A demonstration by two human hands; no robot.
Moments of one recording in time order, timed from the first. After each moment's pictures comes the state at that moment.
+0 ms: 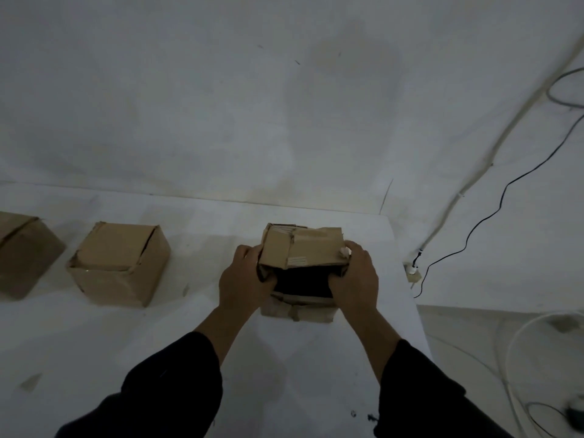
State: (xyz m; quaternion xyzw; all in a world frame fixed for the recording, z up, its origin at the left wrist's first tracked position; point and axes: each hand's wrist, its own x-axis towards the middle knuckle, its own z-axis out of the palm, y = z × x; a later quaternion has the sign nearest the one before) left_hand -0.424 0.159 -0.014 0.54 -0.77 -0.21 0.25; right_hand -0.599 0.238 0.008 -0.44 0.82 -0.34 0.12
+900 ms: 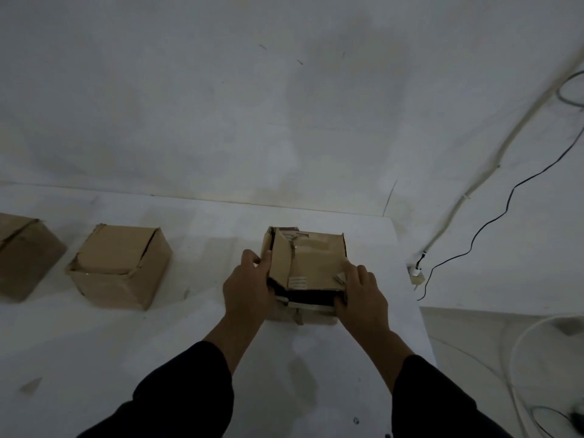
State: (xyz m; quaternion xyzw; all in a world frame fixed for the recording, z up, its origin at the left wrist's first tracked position) left_hand -0.429 0.163 -0.023 0.55 -0.81 -0.08 0.17; right_hand -0.617 0.256 -0.022 -0.57 0.81 -0.14 0.05
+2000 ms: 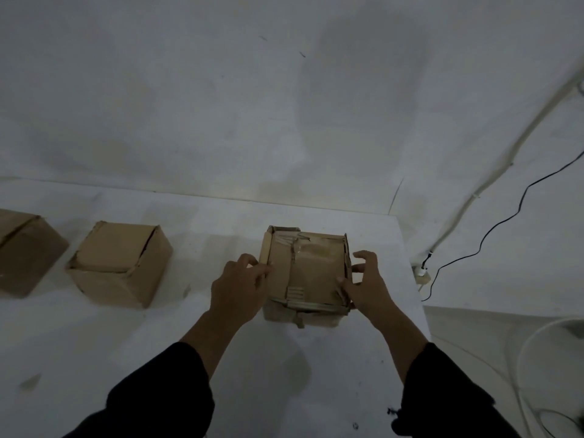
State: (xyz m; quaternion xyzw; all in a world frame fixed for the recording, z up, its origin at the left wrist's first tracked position) left_hand -0.414 0.154 -0.021 0.55 -0.81 -0.15 0.14; right_hand -0.641 0.230 -0.017 -0.40 0.77 -0.37 0.33
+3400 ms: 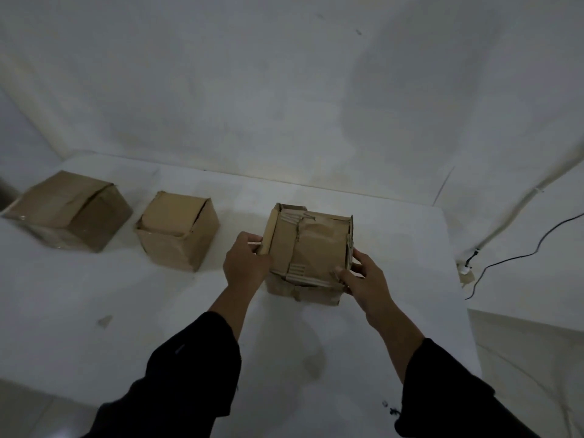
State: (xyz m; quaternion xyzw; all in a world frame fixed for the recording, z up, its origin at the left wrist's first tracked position) left_hand -0.375 0.161 -0.014 0.70 -0.54 -0.35 0.30; right_hand -0.581 0.228 -0.050 -0.34 0.68 -0.47 0.44
